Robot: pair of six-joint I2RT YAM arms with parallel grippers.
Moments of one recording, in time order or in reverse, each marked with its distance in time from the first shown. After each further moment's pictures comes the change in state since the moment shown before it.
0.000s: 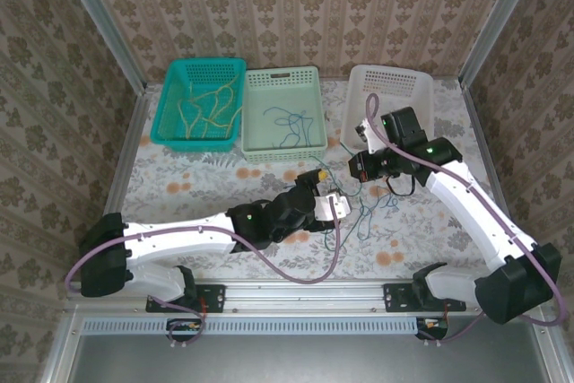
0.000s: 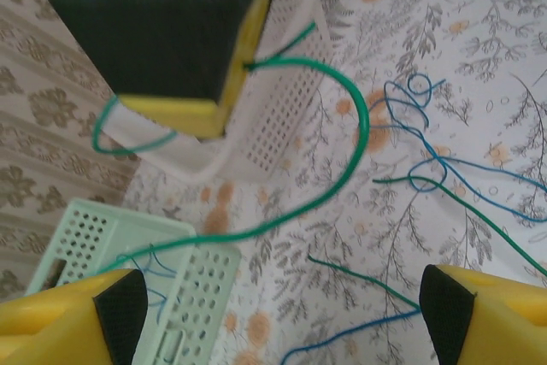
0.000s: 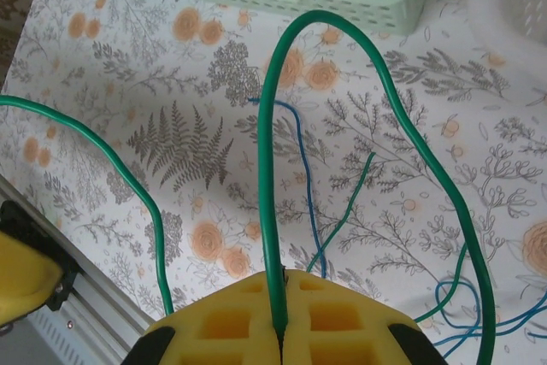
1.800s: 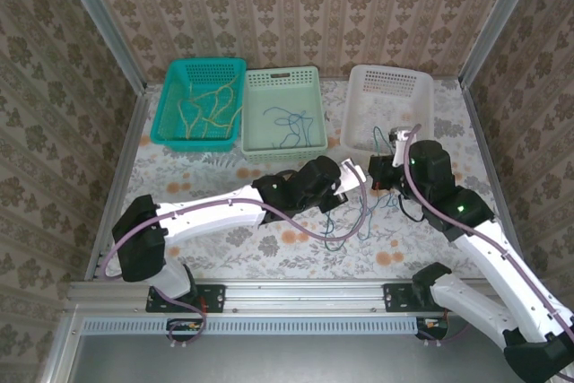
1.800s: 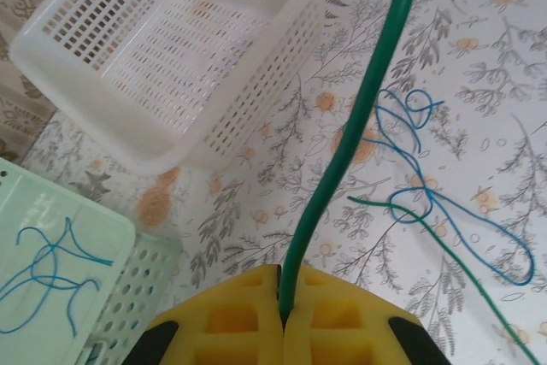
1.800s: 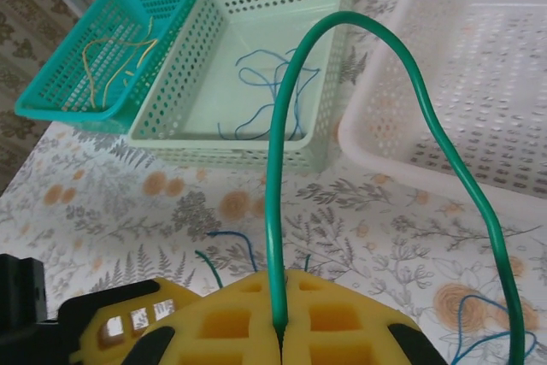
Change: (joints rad) left arm 0.124 0.243 0.309 -0.254 0.160 -0.272; right arm 0.080 -0.442 -0.274 0.301 0.391 0.196
